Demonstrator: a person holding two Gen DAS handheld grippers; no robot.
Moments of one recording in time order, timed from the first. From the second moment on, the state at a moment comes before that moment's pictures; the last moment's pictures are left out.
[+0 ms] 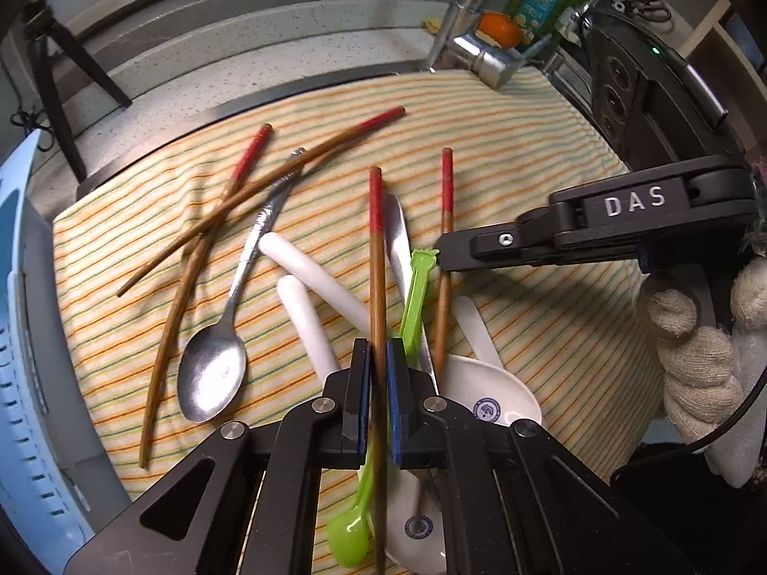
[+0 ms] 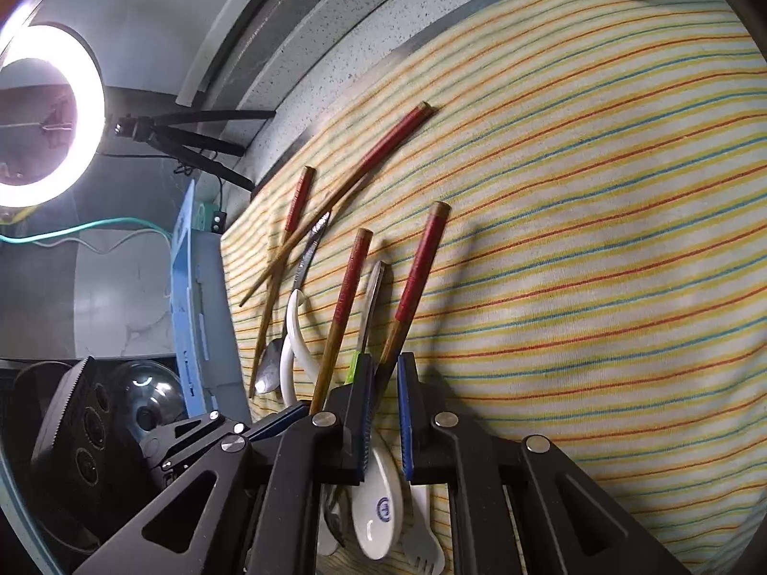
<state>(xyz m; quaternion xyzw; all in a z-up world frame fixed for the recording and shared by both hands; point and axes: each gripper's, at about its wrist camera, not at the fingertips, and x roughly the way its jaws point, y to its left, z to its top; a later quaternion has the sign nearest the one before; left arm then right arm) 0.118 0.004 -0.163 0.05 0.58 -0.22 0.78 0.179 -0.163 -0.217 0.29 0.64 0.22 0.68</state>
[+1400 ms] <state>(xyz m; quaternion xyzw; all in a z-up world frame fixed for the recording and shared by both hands) 0.074 0.213 -0.068 -0.13 0.46 -0.06 0.88 0.180 -0.037 -0.078 0.19 0.56 0.39 0.71</state>
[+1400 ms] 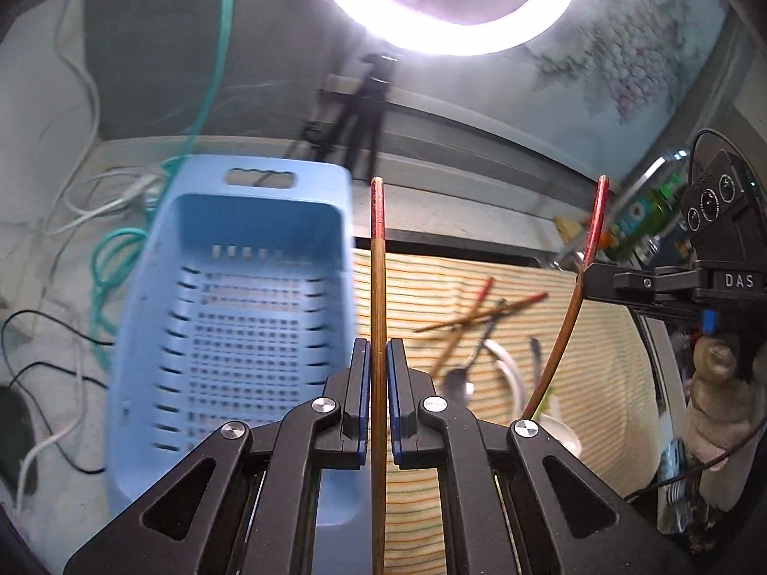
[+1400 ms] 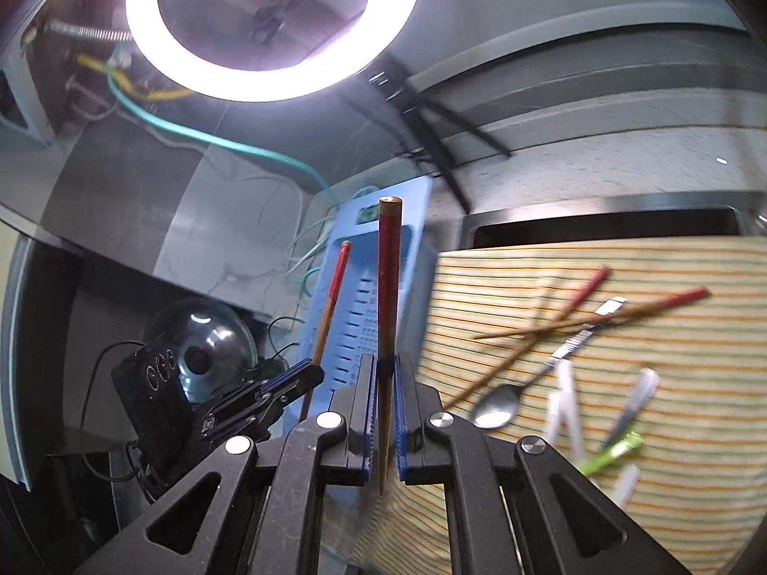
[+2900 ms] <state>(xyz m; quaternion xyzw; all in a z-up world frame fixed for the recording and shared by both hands) 0.006 0.168 -0.073 -0.13 0.44 -0.07 0.89 0.185 -0.055 -0.091 0.11 0.58 0.38 0.71</state>
